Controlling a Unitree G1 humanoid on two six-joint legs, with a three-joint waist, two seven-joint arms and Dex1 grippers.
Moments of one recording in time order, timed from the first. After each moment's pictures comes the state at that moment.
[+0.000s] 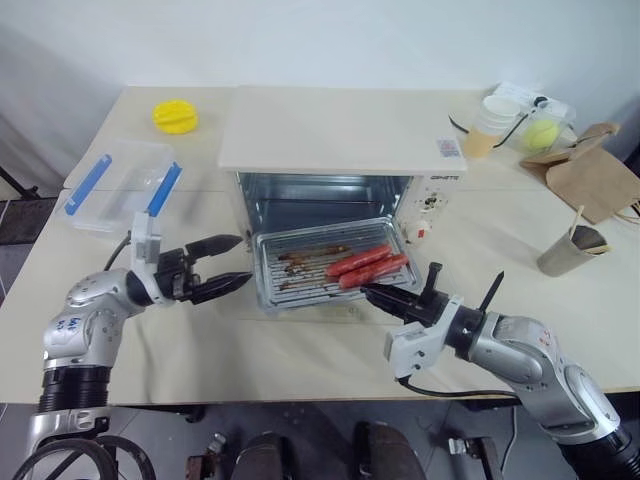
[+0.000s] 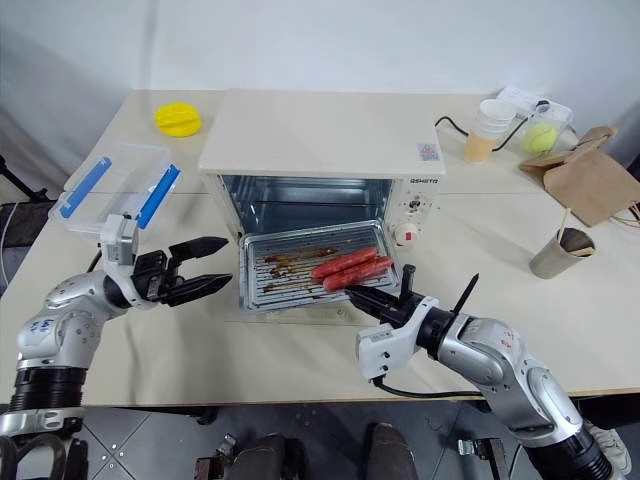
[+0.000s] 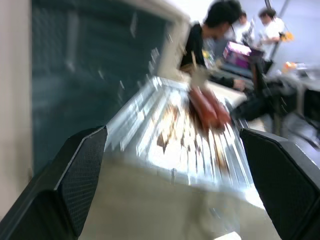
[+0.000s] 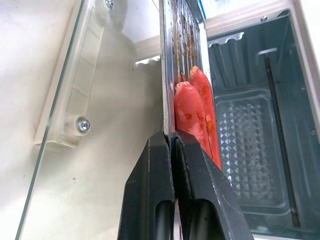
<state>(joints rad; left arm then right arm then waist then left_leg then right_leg) -0.37 0.70 0.21 0.15 -0.66 0.39 -1.25 -0.12 -0.71 0.16 -0.46 -0.49 -0.34 0.58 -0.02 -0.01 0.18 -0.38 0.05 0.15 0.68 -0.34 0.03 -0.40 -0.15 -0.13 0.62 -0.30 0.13</state>
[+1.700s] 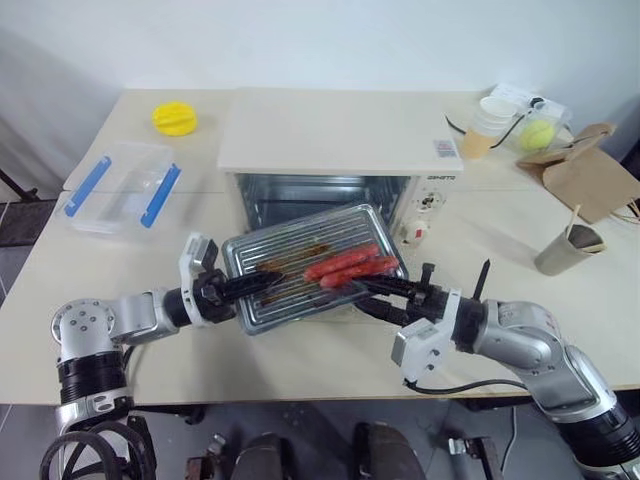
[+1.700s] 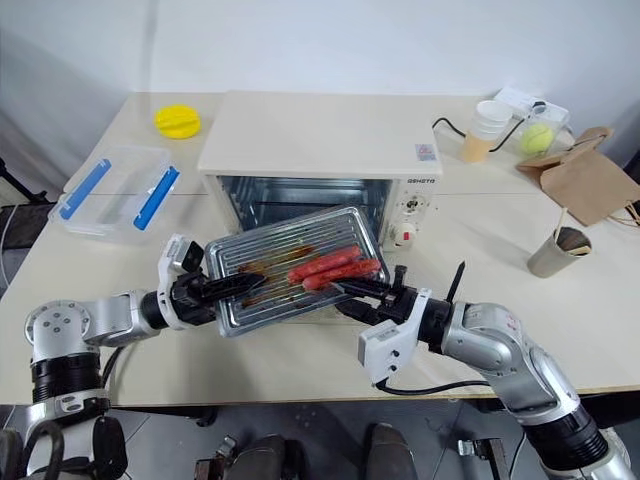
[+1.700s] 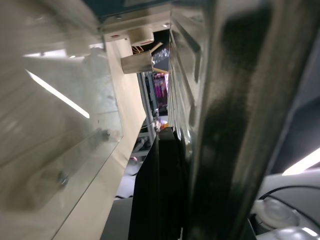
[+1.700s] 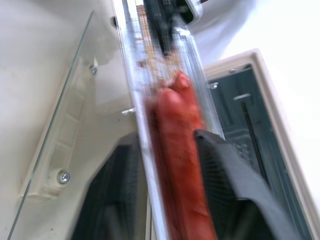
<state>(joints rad) -0.45 0.52 0.45 0.26 -1.55 1.61 -0.27 -0.21 -0.73 0.16 -0.38 -0.22 -0.46 0.67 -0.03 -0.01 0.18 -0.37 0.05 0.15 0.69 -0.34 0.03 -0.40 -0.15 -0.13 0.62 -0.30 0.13</state>
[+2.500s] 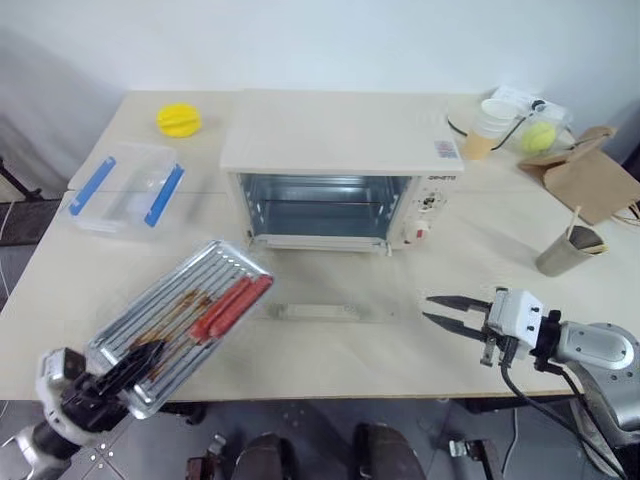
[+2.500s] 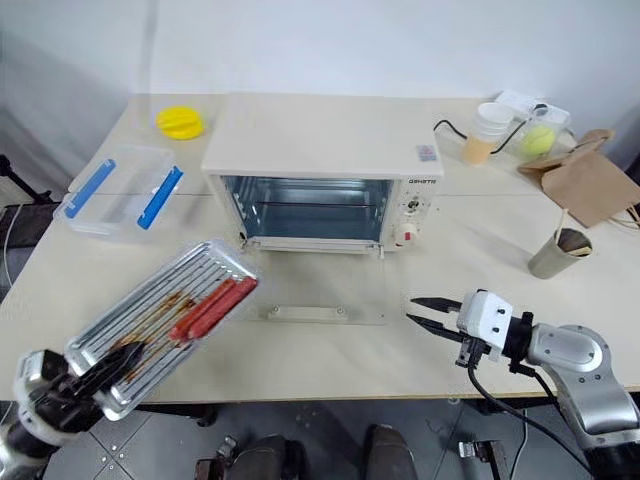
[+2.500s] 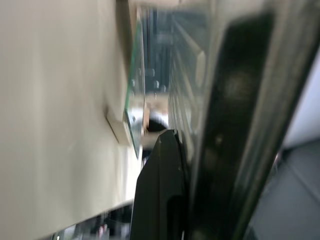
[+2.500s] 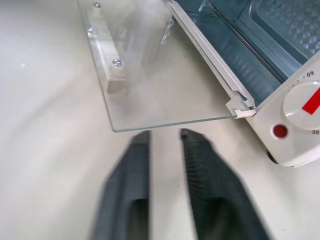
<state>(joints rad) 0.43 0.57 0.78 0.08 -1.94 1.32 -0.37 -0.05 -0.81 -0.05 -0.07 0.40 -0.20 1.02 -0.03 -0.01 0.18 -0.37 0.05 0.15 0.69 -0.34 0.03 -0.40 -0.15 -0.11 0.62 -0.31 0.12</state>
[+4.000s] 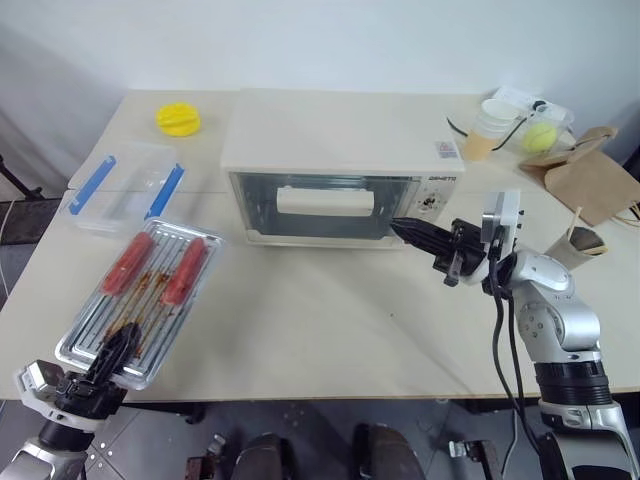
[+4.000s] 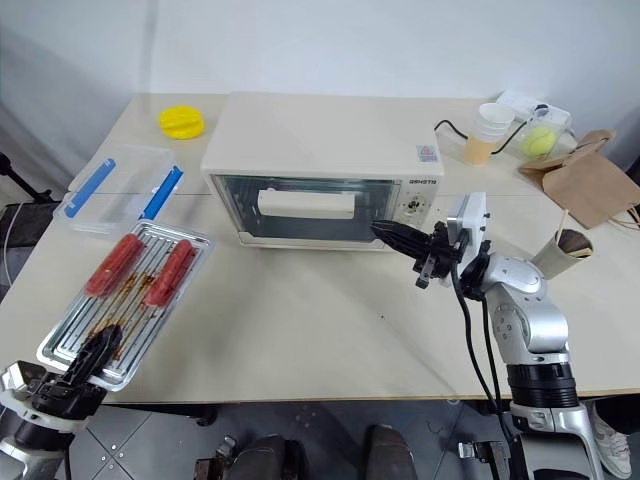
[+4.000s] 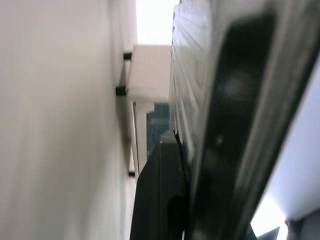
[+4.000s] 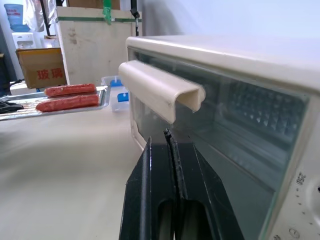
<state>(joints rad) 0.30 0.36 0.85 0.01 -1.94 1.21 -0.18 -0.45 -0.53 -0.10 -0.02 0.63 0.23 1.04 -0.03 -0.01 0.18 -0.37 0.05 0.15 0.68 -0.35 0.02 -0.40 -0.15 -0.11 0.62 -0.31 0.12</state>
